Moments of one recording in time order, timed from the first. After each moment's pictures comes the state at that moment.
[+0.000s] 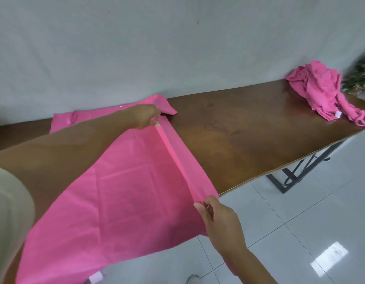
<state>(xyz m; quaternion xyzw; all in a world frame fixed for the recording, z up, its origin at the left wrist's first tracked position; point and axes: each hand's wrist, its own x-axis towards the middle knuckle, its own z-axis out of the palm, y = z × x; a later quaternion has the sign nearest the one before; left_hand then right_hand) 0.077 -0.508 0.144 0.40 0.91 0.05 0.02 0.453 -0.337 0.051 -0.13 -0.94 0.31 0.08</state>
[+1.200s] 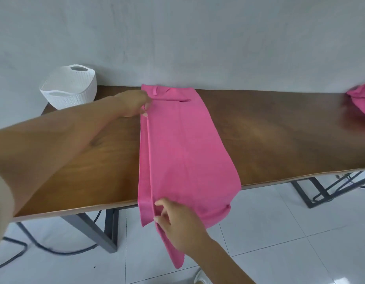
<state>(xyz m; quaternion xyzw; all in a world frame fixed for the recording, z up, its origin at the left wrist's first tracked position) 0.160 -0.854 0.142 0.29 0.95 0.05 0.02 0.488 -0.648 0.055 0.14 -0.94 0.28 -0.11</state>
